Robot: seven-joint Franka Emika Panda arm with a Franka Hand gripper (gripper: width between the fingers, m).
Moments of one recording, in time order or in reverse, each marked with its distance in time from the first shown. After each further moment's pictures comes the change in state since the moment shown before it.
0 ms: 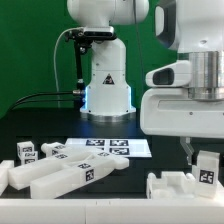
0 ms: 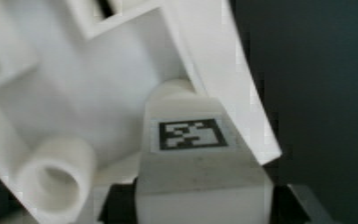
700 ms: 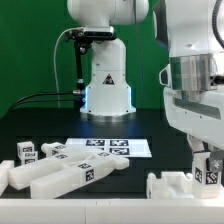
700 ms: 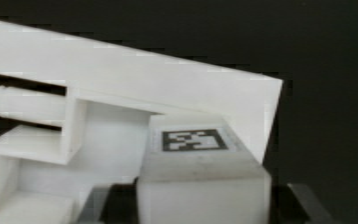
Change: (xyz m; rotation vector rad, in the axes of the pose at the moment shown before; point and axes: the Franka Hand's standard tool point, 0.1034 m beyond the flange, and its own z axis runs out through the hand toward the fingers) arm -0.002 0.002 0.002 0.028 -0.051 0.712
